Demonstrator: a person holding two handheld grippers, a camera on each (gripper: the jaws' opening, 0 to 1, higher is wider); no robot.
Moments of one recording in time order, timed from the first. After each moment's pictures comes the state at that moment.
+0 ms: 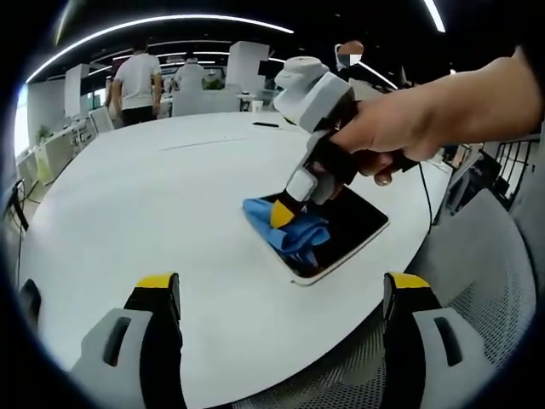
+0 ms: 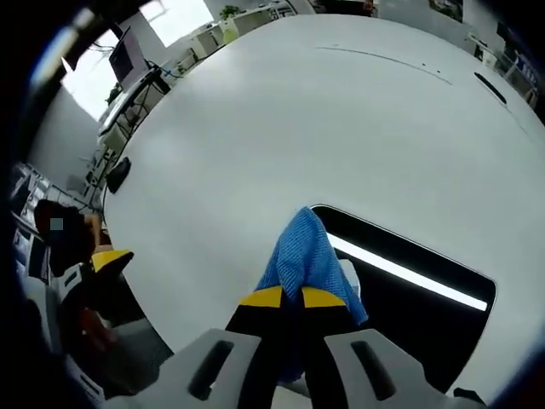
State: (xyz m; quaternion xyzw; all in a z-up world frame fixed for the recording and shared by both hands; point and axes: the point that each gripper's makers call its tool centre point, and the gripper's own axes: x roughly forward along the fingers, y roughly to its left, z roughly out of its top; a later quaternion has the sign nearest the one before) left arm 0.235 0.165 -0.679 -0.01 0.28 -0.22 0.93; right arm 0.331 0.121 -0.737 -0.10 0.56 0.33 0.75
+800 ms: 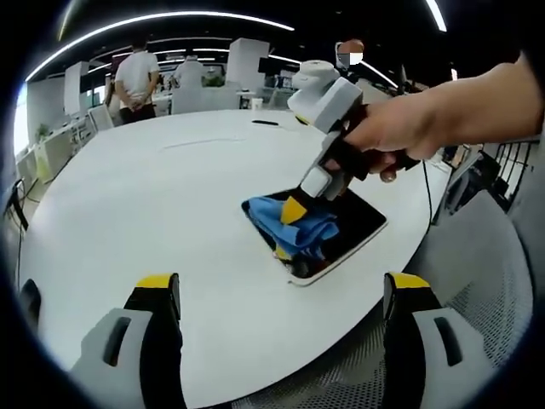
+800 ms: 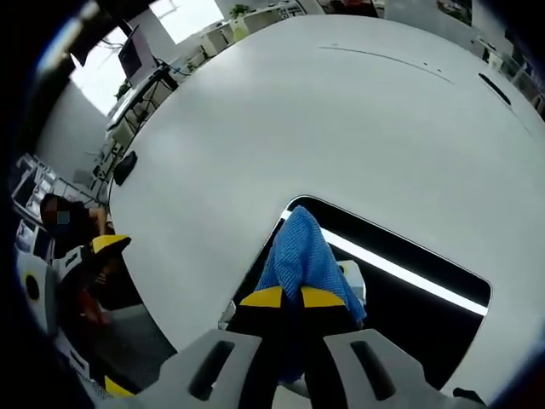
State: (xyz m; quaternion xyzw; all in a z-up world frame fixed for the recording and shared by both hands) left arm 0.236 0.161 -0.664 -0.01 0.26 -0.23 0.94; right arm 0.335 0.097 -0.740 -0.09 0.56 0.34 0.75
